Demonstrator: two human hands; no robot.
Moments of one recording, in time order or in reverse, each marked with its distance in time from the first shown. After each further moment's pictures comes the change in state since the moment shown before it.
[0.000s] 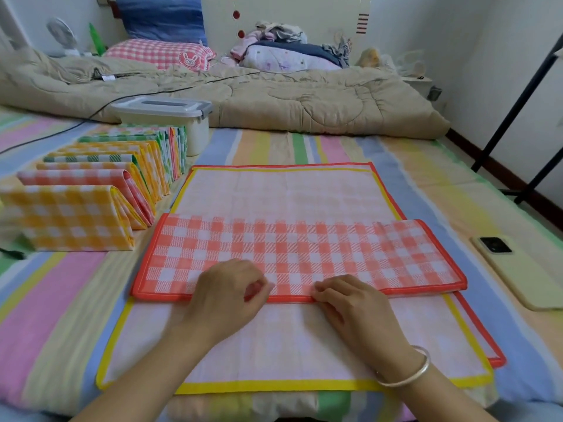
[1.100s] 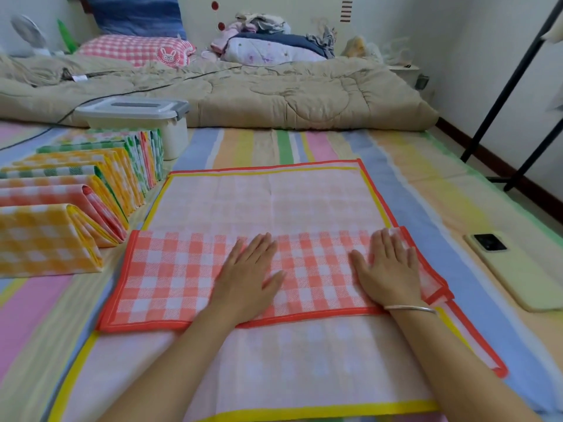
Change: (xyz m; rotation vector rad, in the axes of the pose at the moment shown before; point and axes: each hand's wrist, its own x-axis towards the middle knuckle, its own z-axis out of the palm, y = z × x) left_hand 0.055 -0.008 0.068 0.205 -0.425 -0.166; right_hand 0.036 0.107 0.011 -0.155 -0.329 0.865
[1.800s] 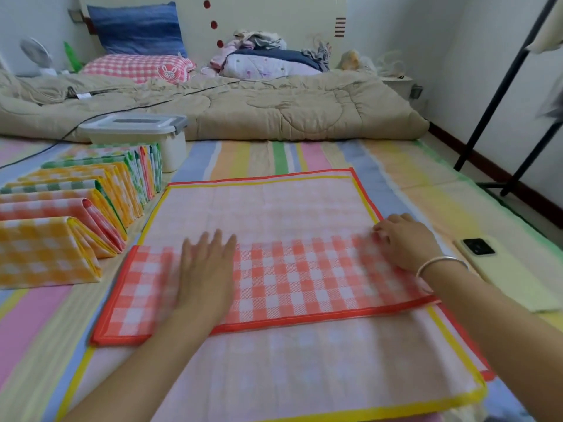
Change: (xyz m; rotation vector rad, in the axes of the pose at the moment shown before) left_hand -0.017 -0.008 -0.054 0.293 0.023 -0.264; right_hand 0.061 0.039 -0.057 -0.241 0.114 -0.318
